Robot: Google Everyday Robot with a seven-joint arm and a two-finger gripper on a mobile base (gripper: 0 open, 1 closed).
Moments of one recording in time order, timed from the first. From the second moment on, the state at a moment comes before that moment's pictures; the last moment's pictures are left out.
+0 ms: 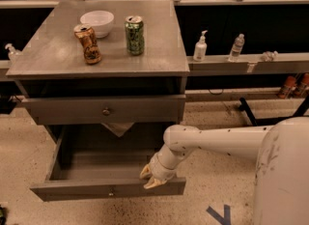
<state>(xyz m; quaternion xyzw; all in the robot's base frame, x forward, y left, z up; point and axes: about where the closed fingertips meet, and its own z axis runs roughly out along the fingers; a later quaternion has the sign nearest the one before) 0.465 0.014 0.441 -0.82 0.50 0.23 0.14</state>
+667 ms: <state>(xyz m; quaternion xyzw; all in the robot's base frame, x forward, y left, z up) 0.463 0.015 0.440 -0.82 0.50 0.23 0.14</state>
